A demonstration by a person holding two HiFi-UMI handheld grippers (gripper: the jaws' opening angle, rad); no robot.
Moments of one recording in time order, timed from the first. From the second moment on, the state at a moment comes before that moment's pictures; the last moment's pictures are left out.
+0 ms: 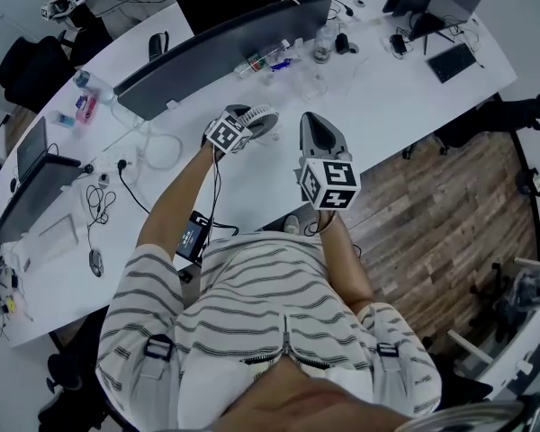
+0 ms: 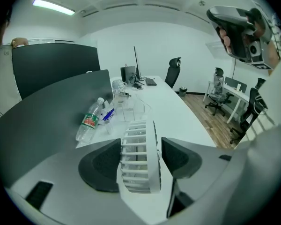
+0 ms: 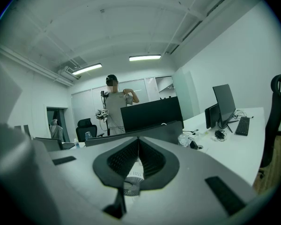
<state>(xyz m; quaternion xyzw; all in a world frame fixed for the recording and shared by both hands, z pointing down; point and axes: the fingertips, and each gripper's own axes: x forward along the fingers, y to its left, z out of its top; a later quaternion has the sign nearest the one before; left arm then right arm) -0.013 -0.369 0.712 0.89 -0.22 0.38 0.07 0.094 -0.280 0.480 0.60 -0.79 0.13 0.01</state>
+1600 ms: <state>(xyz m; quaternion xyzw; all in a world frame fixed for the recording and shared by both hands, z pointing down) -0.035 -0.341 0.523 0.86 -0.49 0.13 0.08 0.070 -0.278 0.477 0.58 -0.81 0.13 0.01</state>
